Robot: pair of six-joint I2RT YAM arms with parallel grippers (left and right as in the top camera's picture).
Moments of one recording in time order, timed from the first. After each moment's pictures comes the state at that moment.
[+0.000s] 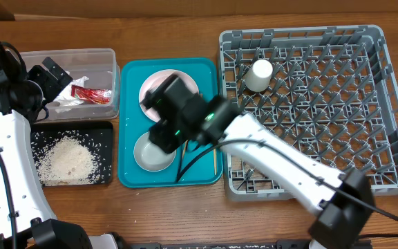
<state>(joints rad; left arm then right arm) 0.41 1.54 1.53 -0.94 0.16 -0.45 0.91 1.86 1.68 -0.83 -0.28 0.23</state>
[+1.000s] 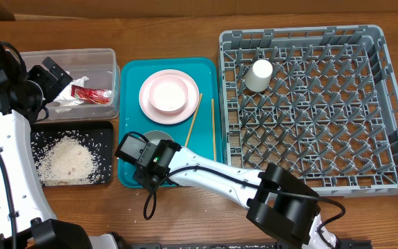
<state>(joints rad) 0.41 1.54 1.53 -0.94 0.16 -0.45 1.11 2.11 1.64 -0.78 -0.02 0.17</state>
